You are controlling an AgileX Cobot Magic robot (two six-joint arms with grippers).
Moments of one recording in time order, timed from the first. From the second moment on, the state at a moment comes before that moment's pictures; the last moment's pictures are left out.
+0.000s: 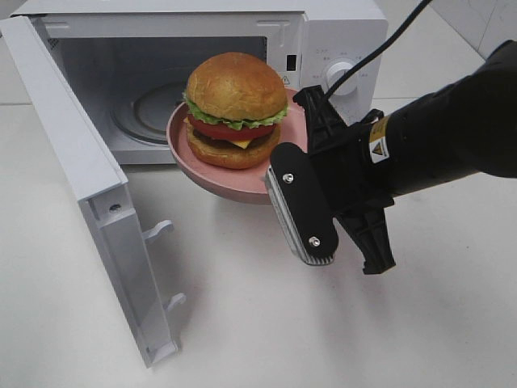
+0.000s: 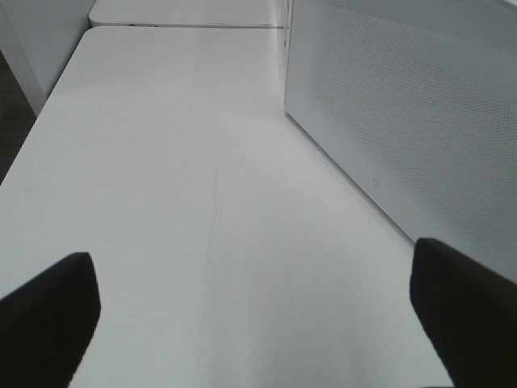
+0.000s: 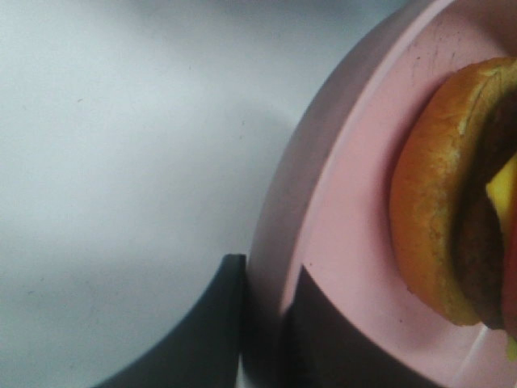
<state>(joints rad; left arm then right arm) 0.06 0.00 -0.52 -0.06 1.08 0.04 0.69 1.49 -0.77 -0.09 0.16 -1.30</state>
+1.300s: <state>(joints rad) 0.06 0.00 -0.52 -0.06 1.08 0.04 0.69 0.83 -0.46 -0.18 0.53 -1.19</state>
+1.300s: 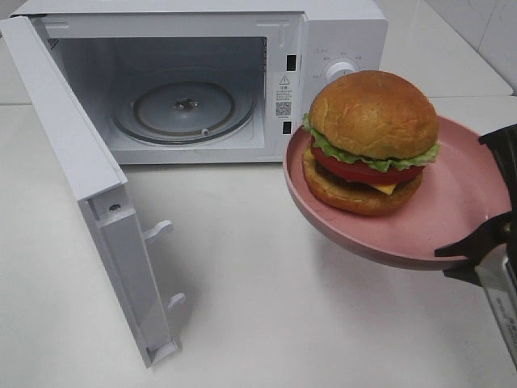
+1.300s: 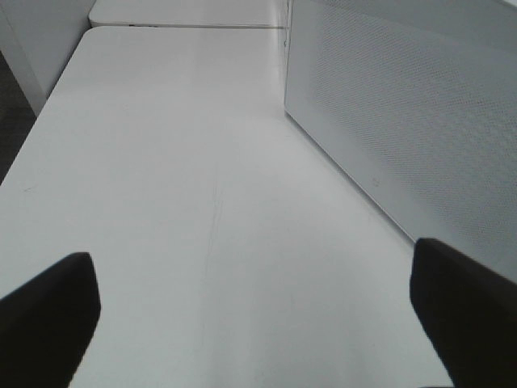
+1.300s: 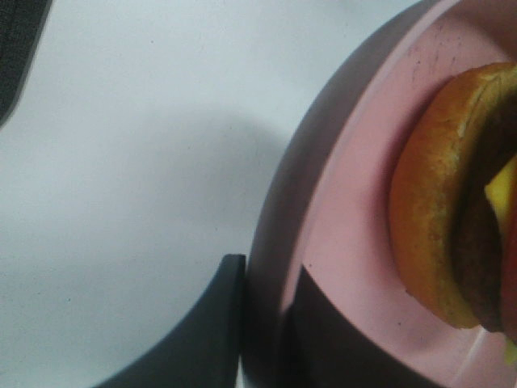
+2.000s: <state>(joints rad) 0.06 0.00 -0.52 -0.06 1.08 0.04 0.69 0.81 -0.46 -0.54 0.74 -0.47</state>
